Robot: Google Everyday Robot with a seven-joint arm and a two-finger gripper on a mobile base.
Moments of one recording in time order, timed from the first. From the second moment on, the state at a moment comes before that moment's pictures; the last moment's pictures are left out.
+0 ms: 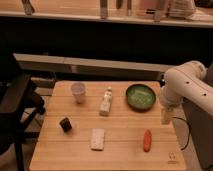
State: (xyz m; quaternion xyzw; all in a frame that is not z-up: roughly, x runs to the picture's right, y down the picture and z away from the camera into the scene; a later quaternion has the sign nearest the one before) arm 0.285 0.106 0.684 -0.28 0.02 0.02 0.96
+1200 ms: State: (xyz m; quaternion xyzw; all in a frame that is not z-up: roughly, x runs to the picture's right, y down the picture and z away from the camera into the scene) arm 0.255 0.107 0.682 -0.27 0.02 -0.02 0.96
